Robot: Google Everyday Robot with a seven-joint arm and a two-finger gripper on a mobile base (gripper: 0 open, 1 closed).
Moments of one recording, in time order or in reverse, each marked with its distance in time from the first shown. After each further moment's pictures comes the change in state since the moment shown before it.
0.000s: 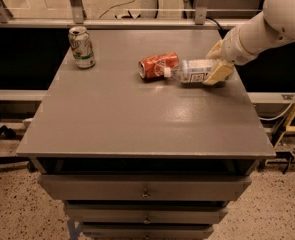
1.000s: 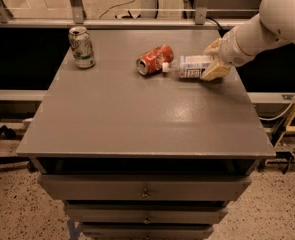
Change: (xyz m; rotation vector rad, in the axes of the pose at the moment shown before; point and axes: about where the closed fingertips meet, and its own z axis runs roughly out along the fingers) arm -0.002 0.003 0.007 -0.012 -0.004 -0.003
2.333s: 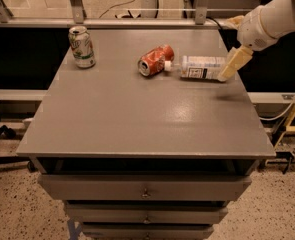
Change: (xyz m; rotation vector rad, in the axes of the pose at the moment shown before) arm 0.005 -0.024 -0.055 0.020 -0.039 0.059
